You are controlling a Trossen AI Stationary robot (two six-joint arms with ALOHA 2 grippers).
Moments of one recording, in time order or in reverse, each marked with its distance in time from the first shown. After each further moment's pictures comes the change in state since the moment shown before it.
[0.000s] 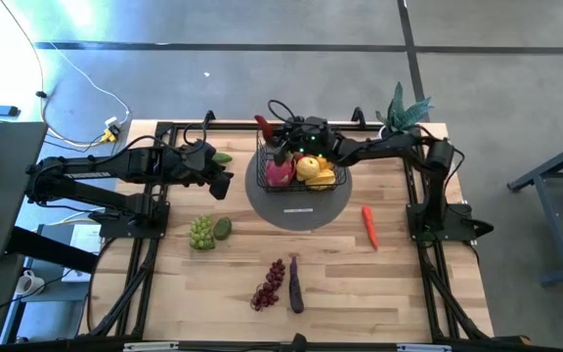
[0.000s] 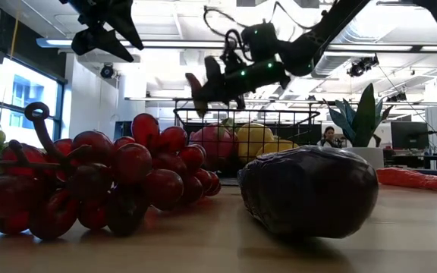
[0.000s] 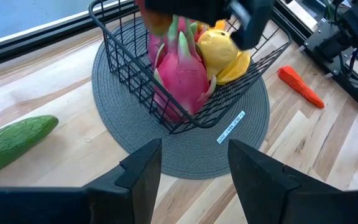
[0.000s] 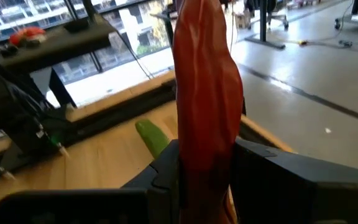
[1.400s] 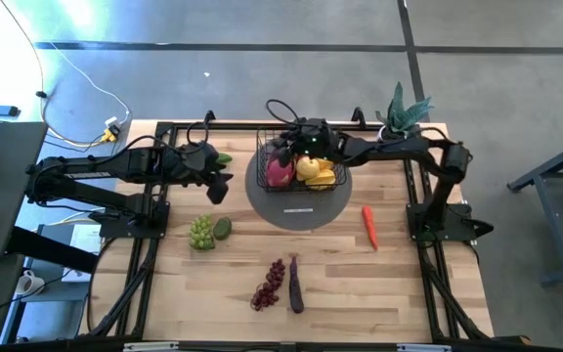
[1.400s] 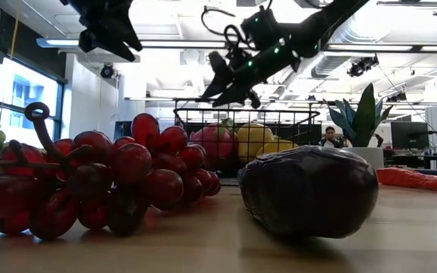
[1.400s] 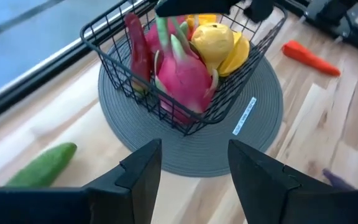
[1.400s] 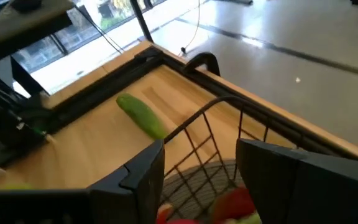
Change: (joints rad) left arm 0.000 0.000 0.000 -0.001 -0.004 0.237; right arm 0.043 -0.133 -0.001 -0.319 0.140 0.145
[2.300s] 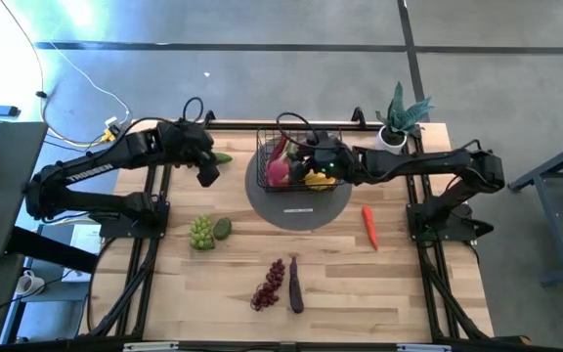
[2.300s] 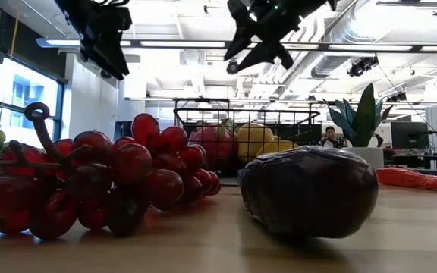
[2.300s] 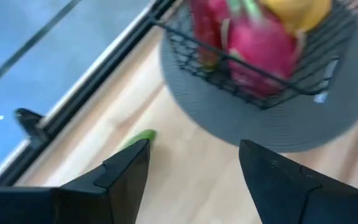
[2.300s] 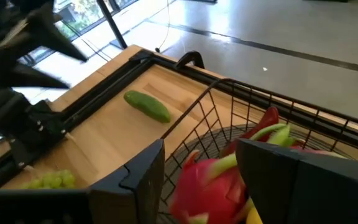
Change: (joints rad) left arm 0.342 0.000 0.000 -0.106 0.143 0.391; right arm 0.241 -0.276 0.000 -0.379 0.349 0.197
